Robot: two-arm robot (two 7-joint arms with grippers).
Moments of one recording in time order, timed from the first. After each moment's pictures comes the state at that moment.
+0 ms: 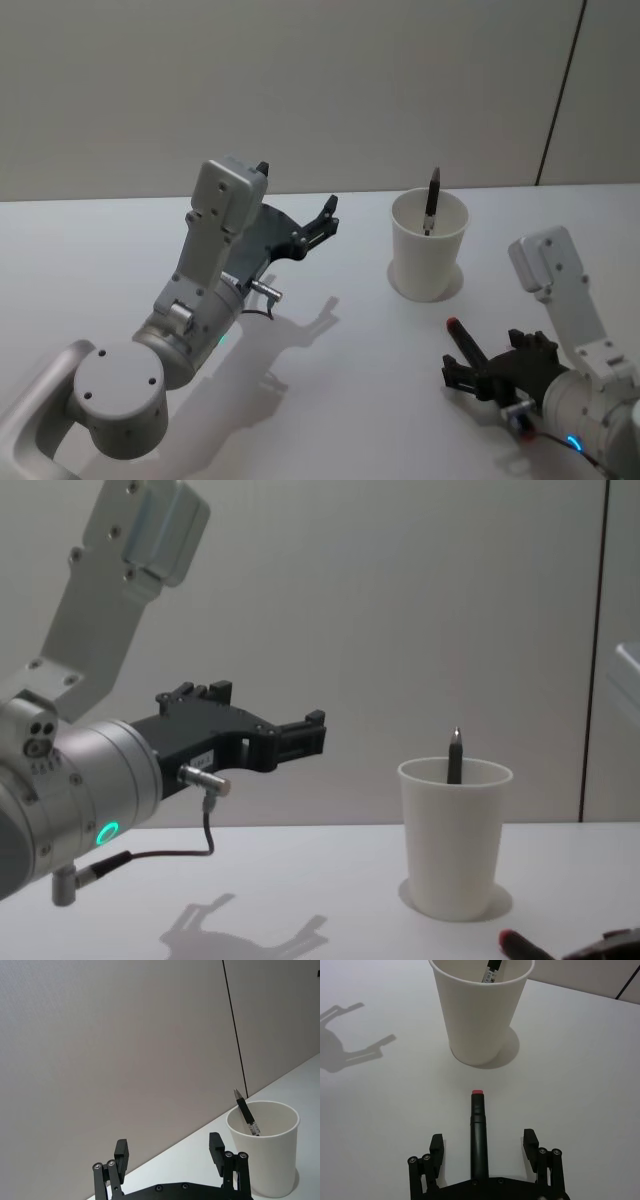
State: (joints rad) left arm -0.24 0.38 0.45 -1.63 -0.20 0.01 -0.01; right arm -0.03 0.23 -0.30 -1.93 0.13 0.83 0.02
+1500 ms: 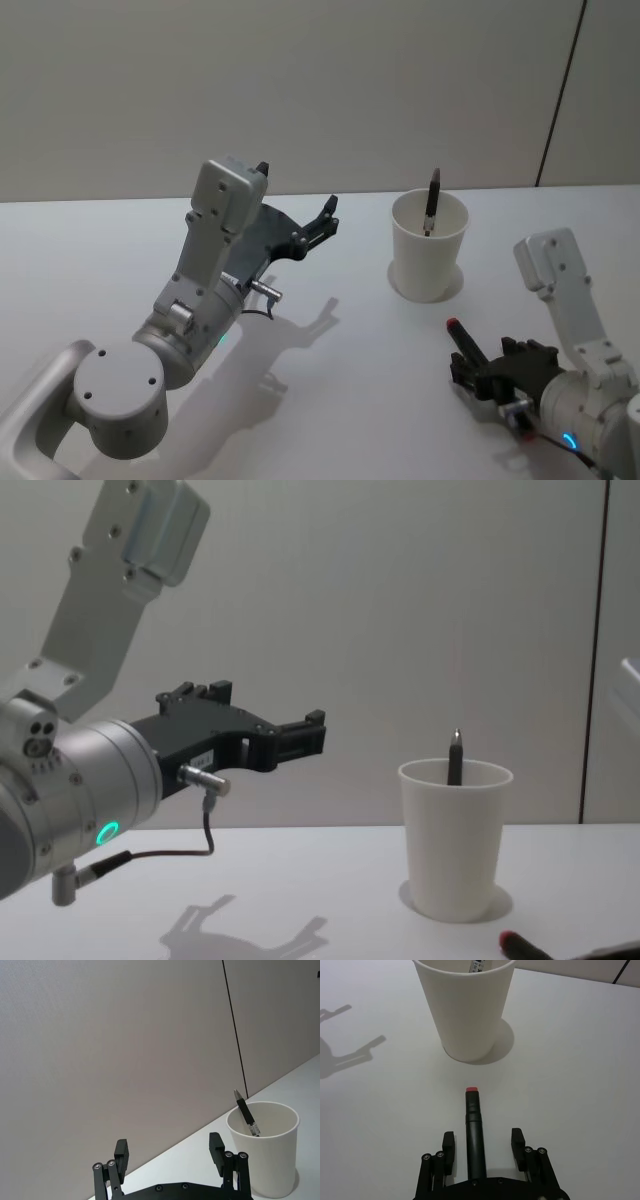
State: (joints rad) left arm -0.24 0.38 0.45 -1.63 -0.20 0.01 -0.01; right arm -0.03 0.19 -0.28 -1.90 0.14 0.85 0.00
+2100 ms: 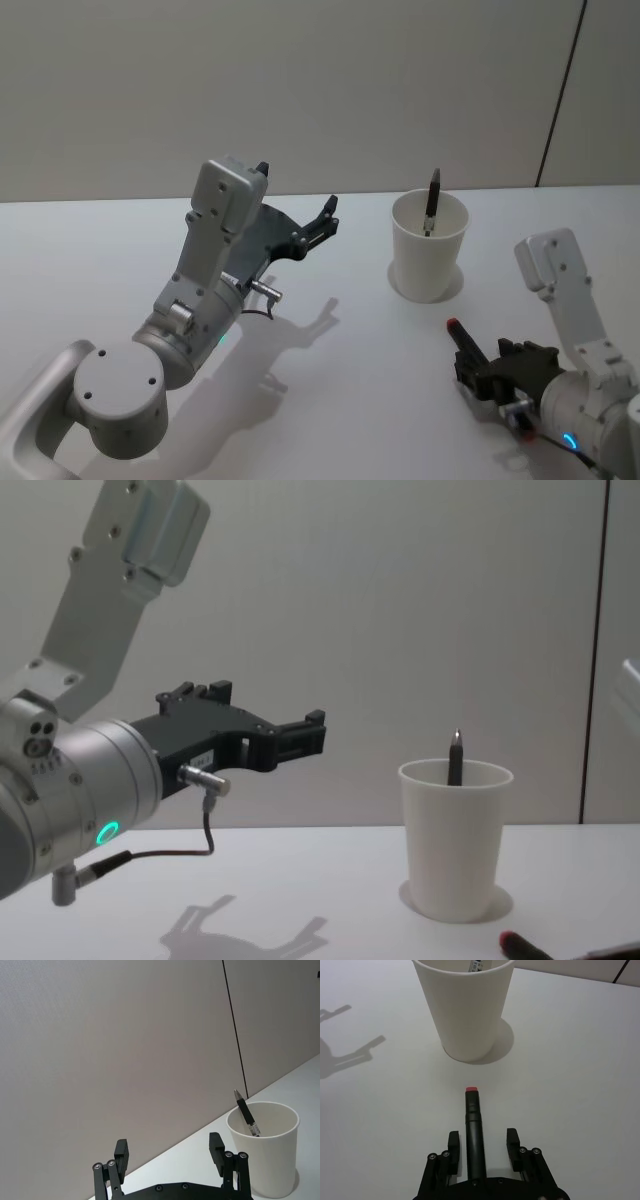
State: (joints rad) left arm -0.24 0.38 0.45 -1.63 -0.20 0.01 -0.01; right arm -0.03 0.18 -0.28 -1.90 0.14 0.85 0.00
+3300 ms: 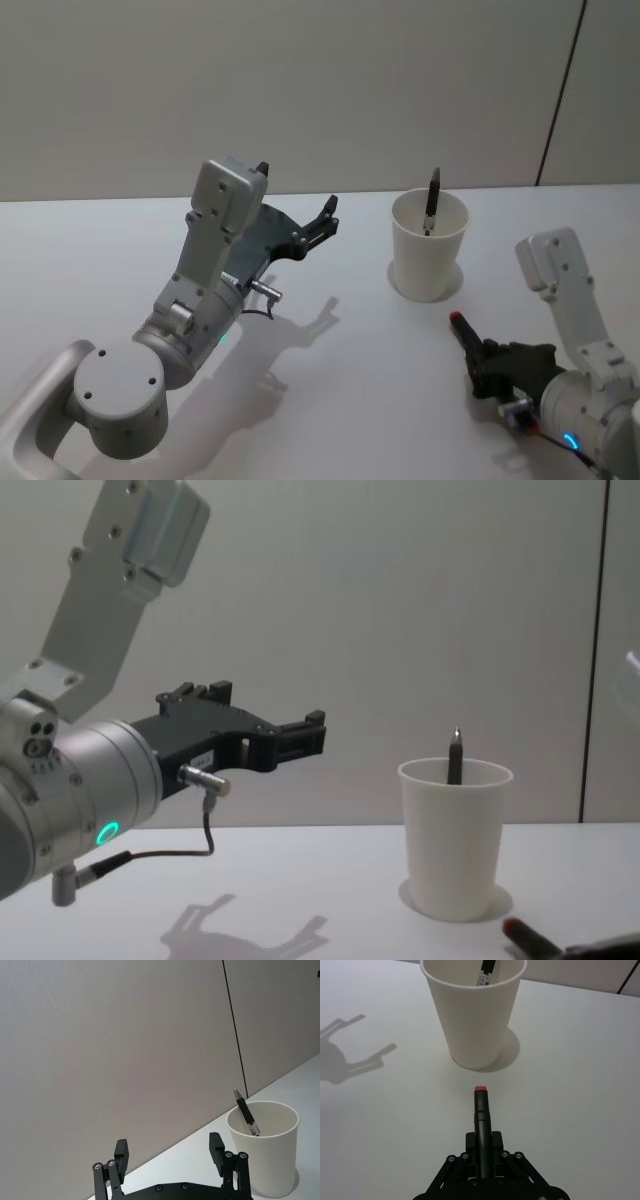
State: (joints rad) left arm -0.24 0.38 0.45 -1.63 -0.20 0.01 -0.01; right arm -0.04 0.19 -0.27 -1.90 0.13 0.81 0.03
